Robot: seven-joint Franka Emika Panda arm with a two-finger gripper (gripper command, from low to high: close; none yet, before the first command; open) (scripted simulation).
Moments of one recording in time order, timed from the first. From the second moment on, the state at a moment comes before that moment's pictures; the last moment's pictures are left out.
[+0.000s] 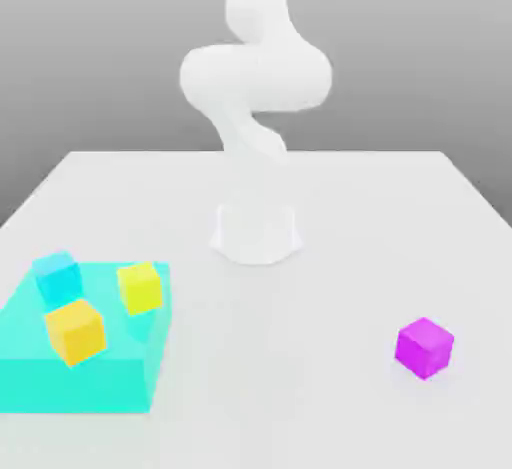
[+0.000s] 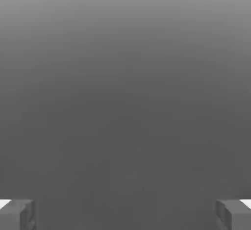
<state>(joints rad) -0.01 -0.71 0.07 -2.34 -0.04 2.35 0.83</state>
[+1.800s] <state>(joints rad) 0.16 0.07 0.34 -2.70 -0.12 2.76 0.98</state>
